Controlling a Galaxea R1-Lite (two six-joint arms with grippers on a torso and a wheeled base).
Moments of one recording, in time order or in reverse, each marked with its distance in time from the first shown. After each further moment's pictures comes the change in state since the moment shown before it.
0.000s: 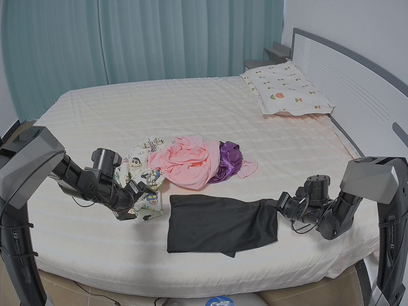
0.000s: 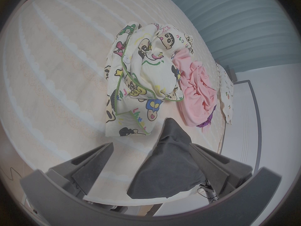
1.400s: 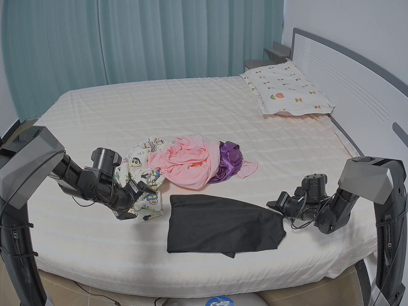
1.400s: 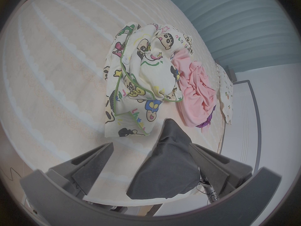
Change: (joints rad) left arm 0.000 0.000 -0.003 -0.002 0.000 0.000; right arm -0.035 0.044 -0.124 0.178 0.034 -0.001
